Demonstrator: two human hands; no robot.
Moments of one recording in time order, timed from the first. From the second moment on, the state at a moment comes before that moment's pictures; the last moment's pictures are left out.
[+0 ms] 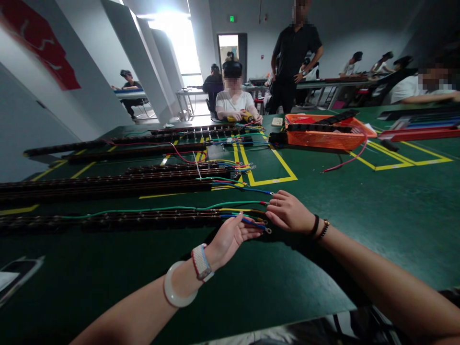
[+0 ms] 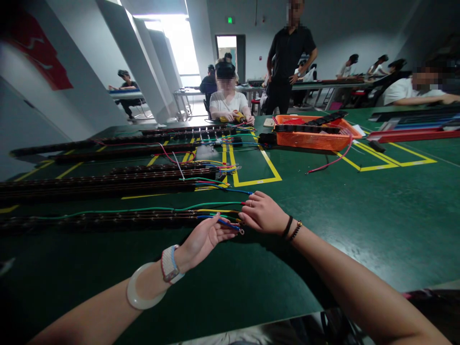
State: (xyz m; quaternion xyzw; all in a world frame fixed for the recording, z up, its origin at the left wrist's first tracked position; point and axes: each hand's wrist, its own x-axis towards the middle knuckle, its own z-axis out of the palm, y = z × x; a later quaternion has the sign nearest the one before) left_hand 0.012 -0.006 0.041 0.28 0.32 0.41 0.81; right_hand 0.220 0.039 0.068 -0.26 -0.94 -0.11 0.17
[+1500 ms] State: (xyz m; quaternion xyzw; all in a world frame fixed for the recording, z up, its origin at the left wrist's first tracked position) left_hand 0.016 -0.020 0.047 0.58 0.37 0.19 0.70; right_hand 0.201 0.030 0.046 -0.12 -0.99 -0.05 0.08
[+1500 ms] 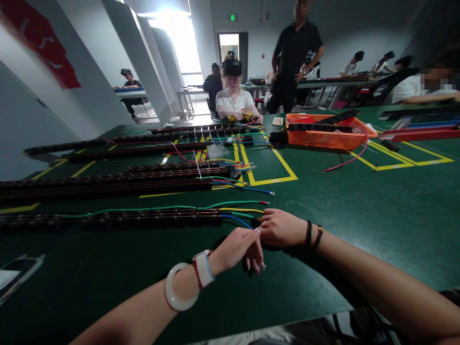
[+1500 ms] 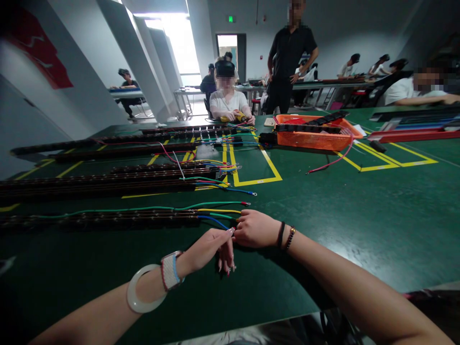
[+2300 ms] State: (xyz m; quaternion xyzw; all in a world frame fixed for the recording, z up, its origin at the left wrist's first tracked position) left_hand 0.015 -0.021 0.050 0.58 0.38 0.18 0.70; right_hand 0.221 0.054 0.046 -0.38 -0.83 0.07 0.41
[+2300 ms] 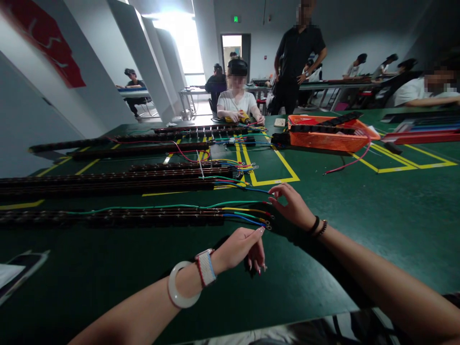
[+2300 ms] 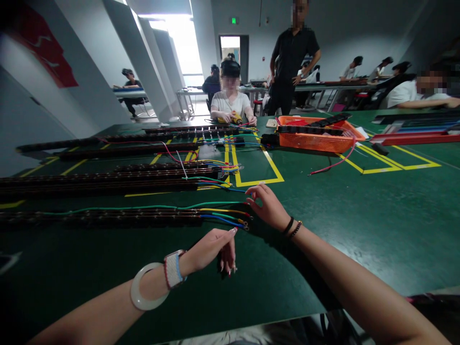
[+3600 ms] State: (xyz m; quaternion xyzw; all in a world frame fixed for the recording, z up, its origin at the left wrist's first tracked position) left_hand 0.021 -0.011 0.036 0.50 0.34 0.25 0.76; right_hand 0.164 0.105 0.057 -0.22 -0.96 0.15 0.00
